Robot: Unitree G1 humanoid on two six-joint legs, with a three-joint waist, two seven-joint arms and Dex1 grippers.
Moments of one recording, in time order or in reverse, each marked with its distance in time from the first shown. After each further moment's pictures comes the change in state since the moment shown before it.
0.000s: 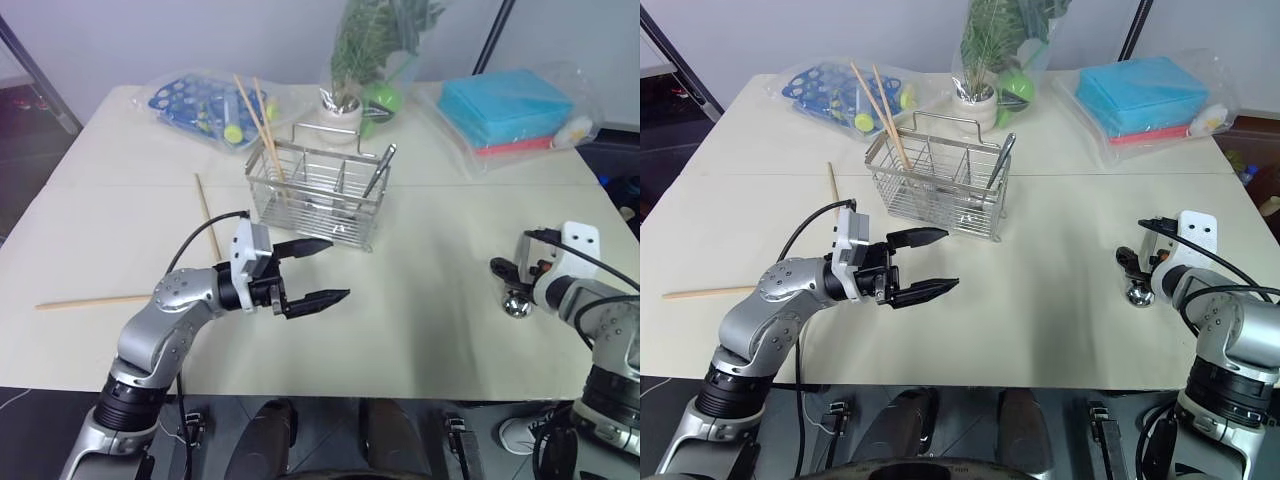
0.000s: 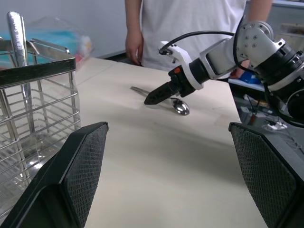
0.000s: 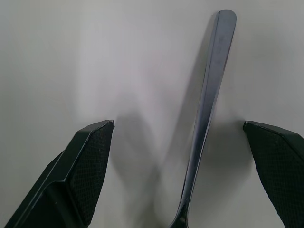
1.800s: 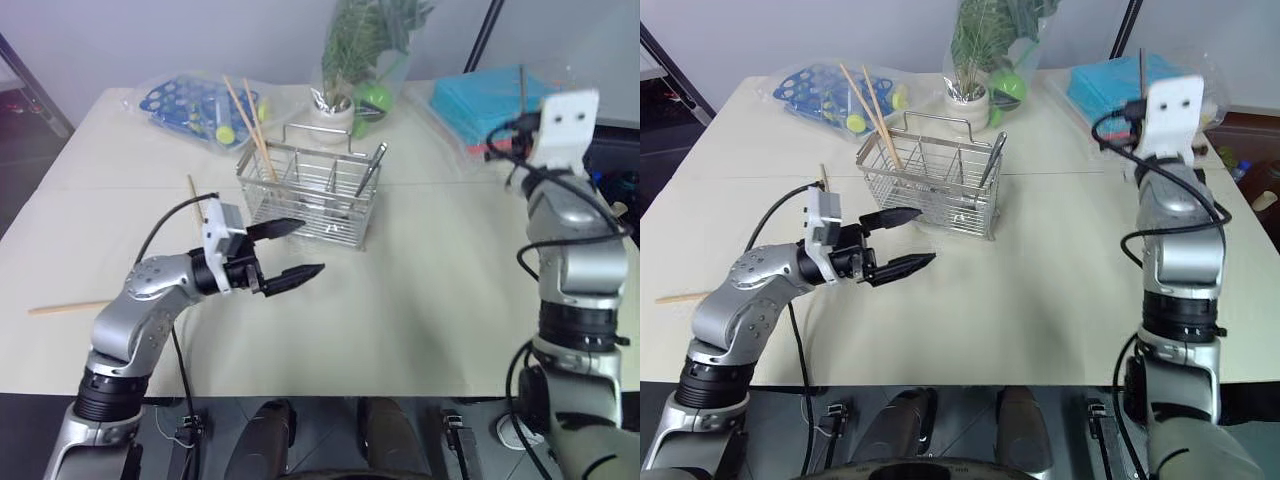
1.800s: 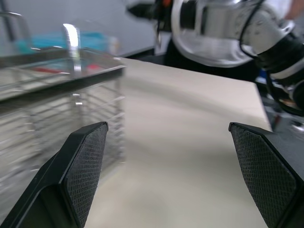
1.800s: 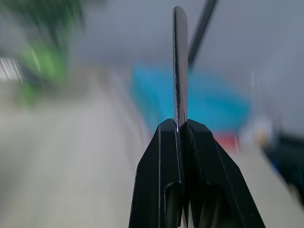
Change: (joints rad) left arm -0.035 0.051 0.137 0.035 -0.027 0.043 0.051; right arm -0.404 0.062 0.318 0.132 -0.281 -0.725 -0.115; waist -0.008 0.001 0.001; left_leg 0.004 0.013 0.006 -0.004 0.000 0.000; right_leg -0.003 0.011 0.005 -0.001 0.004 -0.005
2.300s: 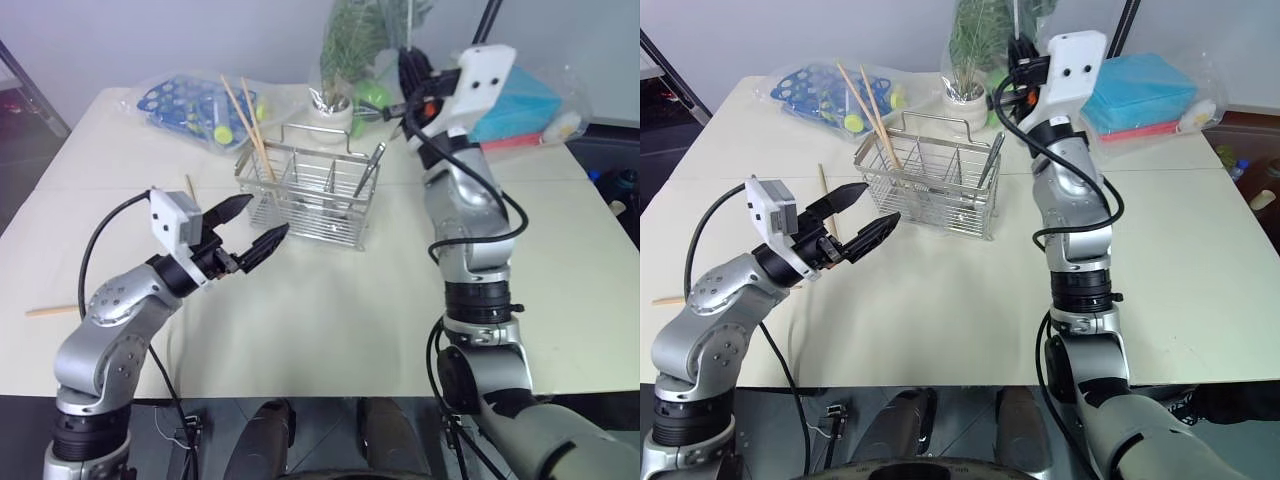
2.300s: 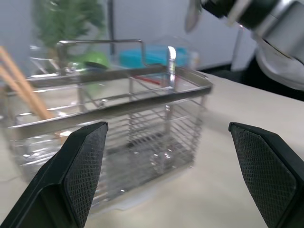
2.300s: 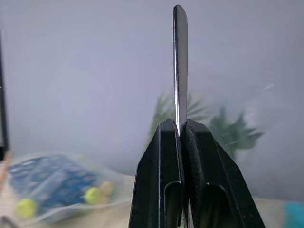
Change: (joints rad) left arm 0.132 -0.039 0.146 -0.200 -0.033 0.069 0.331; right arm -0.113 0.327 0.127 0.122 0.106 -0.394 0.123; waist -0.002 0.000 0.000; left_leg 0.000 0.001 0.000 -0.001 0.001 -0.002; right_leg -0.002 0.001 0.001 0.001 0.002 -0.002
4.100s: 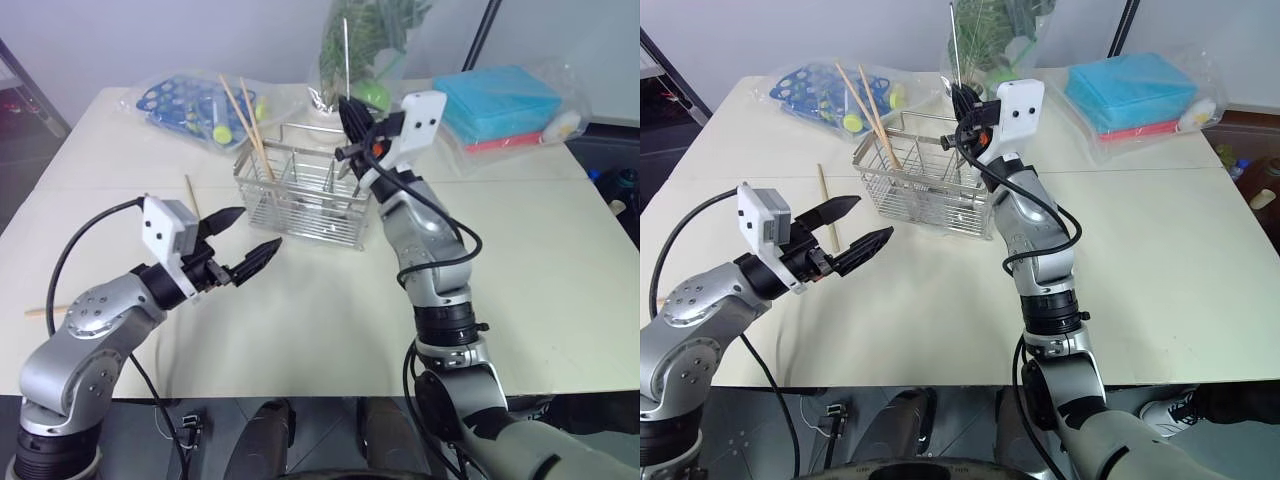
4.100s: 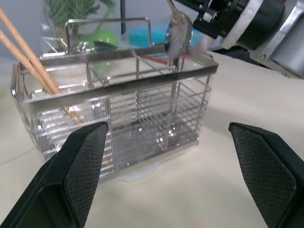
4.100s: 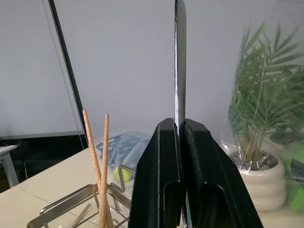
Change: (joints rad) left arm 0.075 0.130 0.029 -0.098 -0.091 0.086 0.066; right arm 0.096 0.144 0.086 -0.025 0.079 0.057 0.041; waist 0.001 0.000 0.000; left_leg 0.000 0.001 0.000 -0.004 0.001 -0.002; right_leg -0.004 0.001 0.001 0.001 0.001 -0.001
